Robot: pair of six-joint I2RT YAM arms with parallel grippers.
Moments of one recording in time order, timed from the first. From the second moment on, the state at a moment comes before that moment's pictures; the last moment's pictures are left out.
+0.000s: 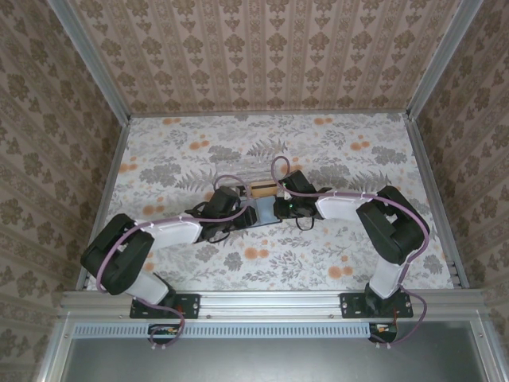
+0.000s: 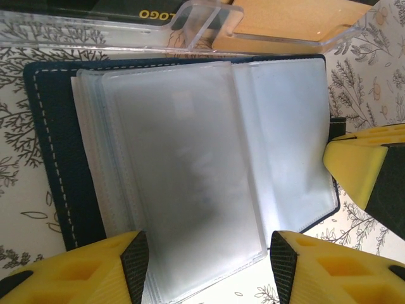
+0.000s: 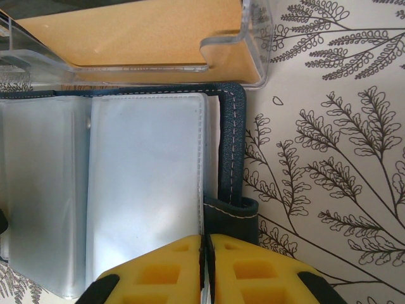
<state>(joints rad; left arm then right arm) -0.74 1.49 0.61 0.03 0.10 -0.80 0.59 1.78 0.91 -0.11 -0.16 0.53</state>
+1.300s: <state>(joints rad) -0.75 1.56 0.62 0.18 0.18 -0.79 0.59 1.78 0.91 -0.11 -0.16 0.53</state>
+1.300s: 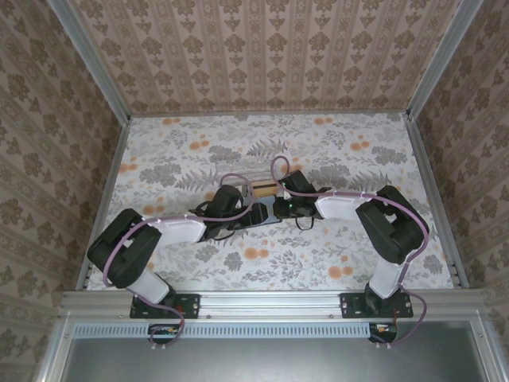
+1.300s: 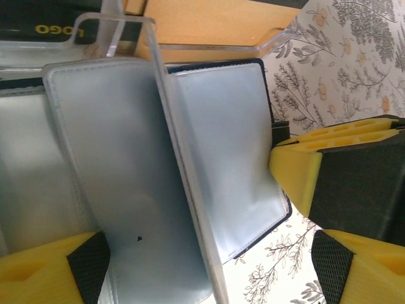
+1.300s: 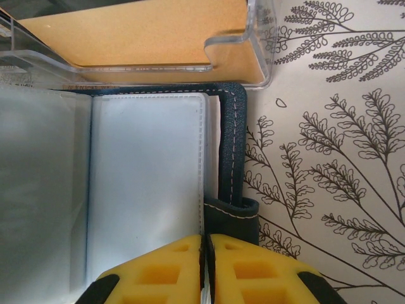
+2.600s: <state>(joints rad) -0.76 1.51 0.61 0.21 0.26 -0.77 0.58 1.76 0.90 -0.14 -0.13 0.55</state>
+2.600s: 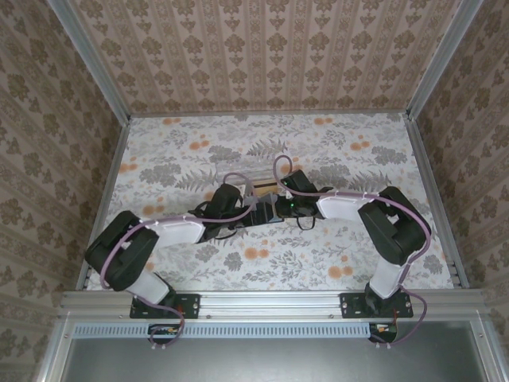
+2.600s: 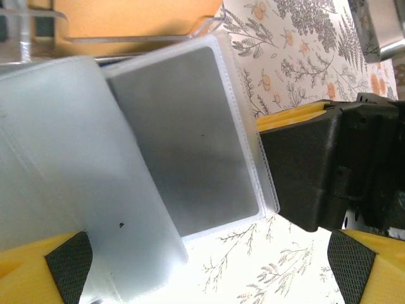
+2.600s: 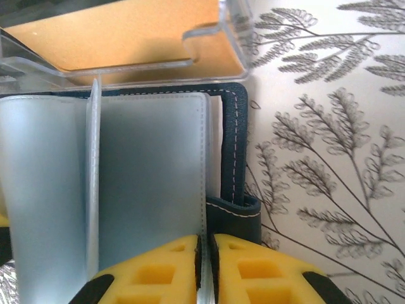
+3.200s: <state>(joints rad) -0.74 1.45 0.60 0.08 0.21 -0.72 0.54 1.62 0.86 -0.19 -0.08 0.56</state>
